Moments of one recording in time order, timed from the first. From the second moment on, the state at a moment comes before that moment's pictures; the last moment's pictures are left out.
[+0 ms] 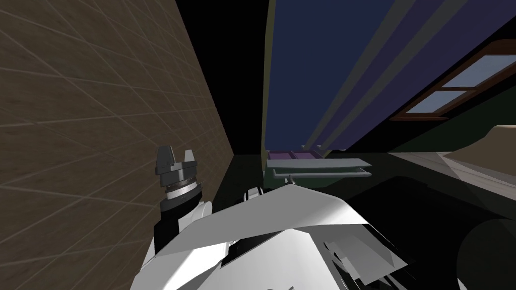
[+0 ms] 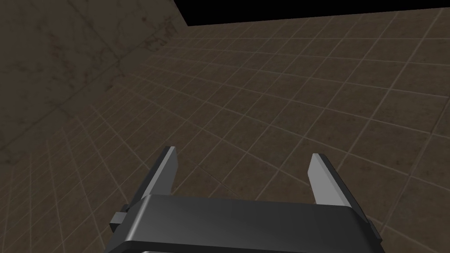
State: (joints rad) left arm 0.50 0.02 -0.07 -2.38 0.00 -0.47 -0.15; right arm 0.13 -0.23 0.58 -0.38 2.22 1.52 -0.21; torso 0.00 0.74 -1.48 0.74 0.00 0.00
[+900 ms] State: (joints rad) left arm 0.50 0.02 -0.07 -2.38 0.00 -0.47 -0.15; right arm 0.14 -0.23 0.58 -0.39 2.22 1.53 -0.22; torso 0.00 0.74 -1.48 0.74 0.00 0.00
